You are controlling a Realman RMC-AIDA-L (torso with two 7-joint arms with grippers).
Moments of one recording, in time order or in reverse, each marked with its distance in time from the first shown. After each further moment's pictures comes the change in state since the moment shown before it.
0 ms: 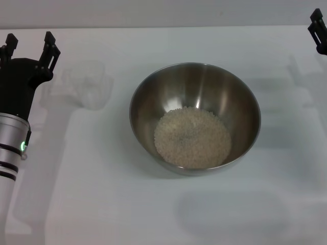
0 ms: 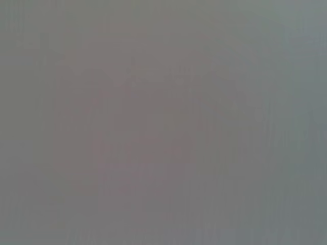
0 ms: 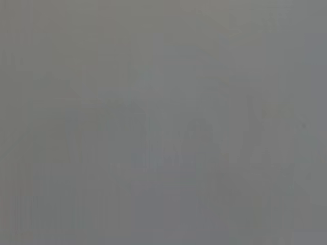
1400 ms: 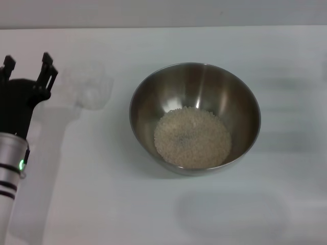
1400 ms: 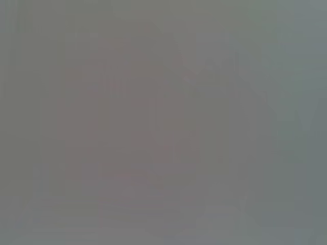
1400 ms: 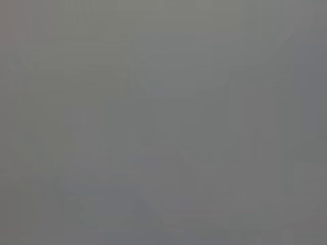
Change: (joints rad) left arm 0.078 0.000 0.019 -0.046 -0.002 -0.014 0.021; right arm -0.006 -0.020 0.086 0.052 0.045 -0.123 0.075
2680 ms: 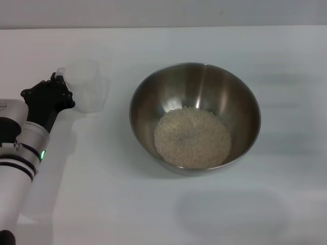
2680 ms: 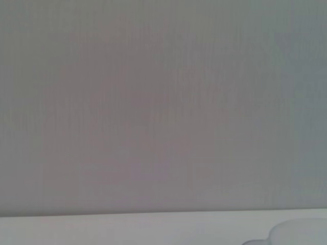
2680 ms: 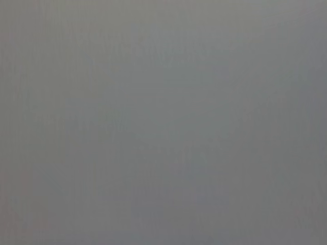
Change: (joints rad) left arm -0.108 -0.001 -0.058 0.011 -0.056 -0.364 0.160; right arm 0.012 -0.032 0.024 -0.013 0.000 -0.119 0.009
